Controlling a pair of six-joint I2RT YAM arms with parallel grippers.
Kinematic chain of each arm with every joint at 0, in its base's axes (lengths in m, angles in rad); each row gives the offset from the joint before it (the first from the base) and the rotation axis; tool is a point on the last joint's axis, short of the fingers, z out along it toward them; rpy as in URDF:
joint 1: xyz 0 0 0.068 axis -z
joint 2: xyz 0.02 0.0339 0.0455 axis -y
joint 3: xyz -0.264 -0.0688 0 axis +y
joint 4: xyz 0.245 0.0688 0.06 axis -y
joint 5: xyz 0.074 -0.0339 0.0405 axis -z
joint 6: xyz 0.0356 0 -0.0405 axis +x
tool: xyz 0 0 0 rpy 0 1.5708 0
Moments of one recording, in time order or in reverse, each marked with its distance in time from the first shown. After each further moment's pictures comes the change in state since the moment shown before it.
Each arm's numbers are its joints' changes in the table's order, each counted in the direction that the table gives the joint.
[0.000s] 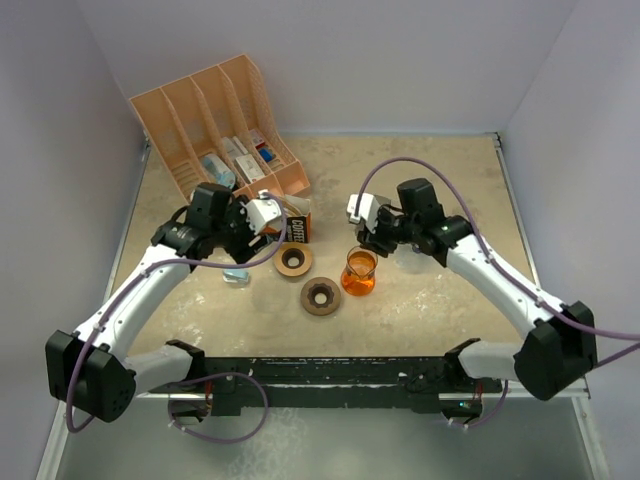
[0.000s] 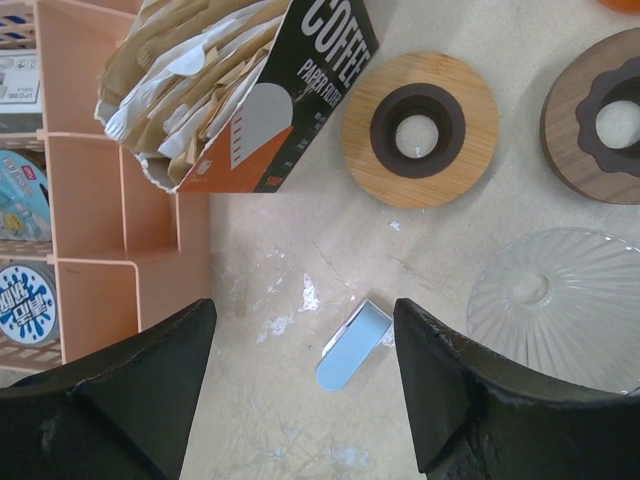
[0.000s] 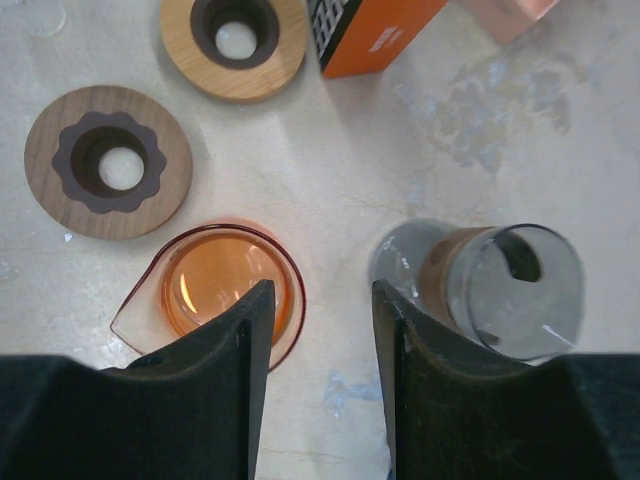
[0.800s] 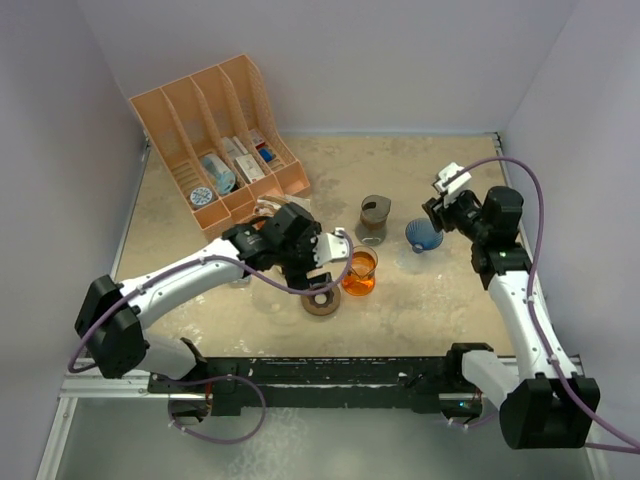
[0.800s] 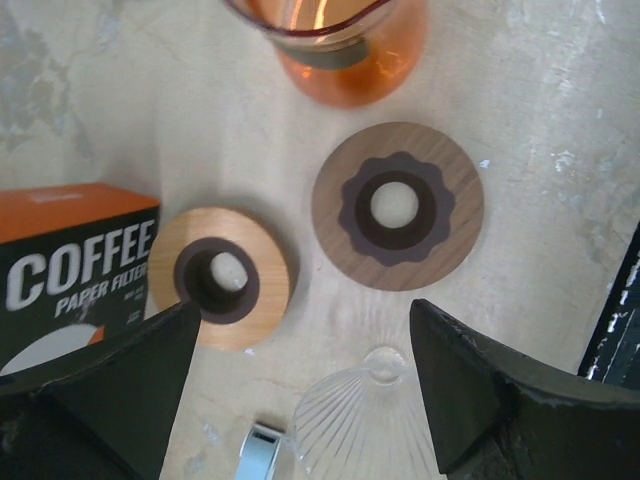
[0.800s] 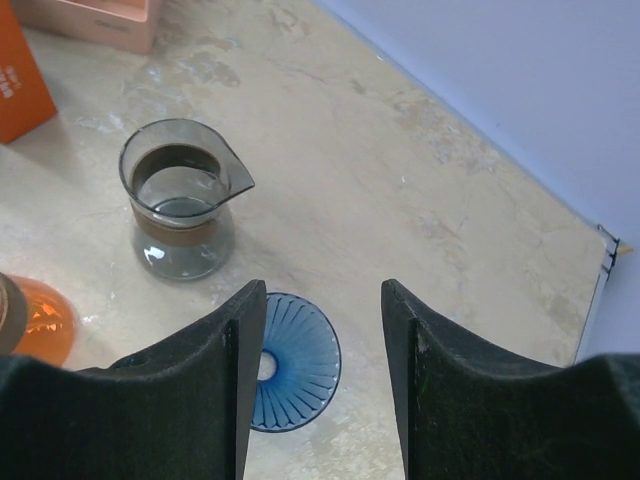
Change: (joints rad) left arm 0.444 -0.232 -0.122 0.002 -0.055 -0.083; right arm 0.470 0.323 0.206 0.357 -0.005 0.219
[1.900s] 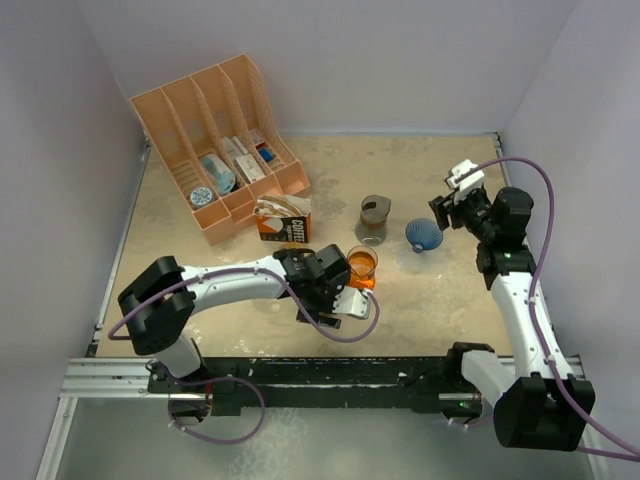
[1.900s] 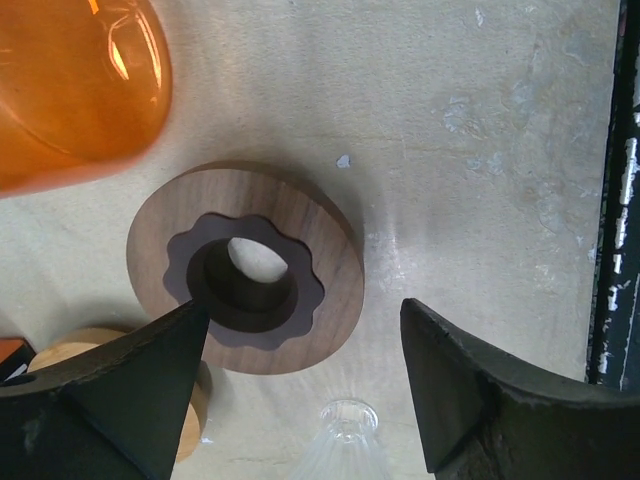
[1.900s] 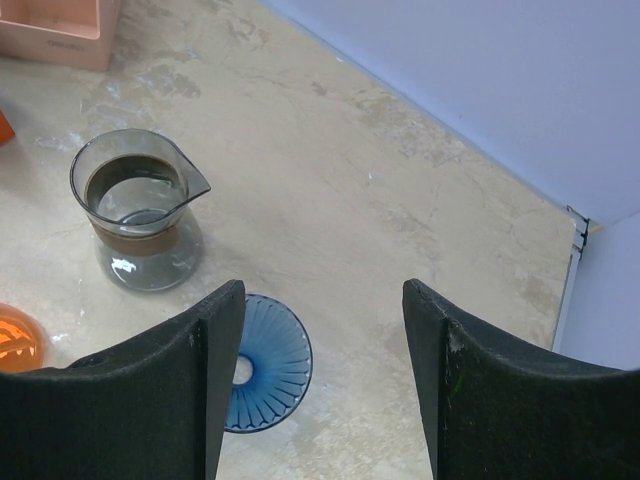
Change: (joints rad) left arm 0.241 -0.236 0.045 0.013 -0.042 0.203; right arm 0.088 -0.004 0.022 0.071 -0.005 0.047
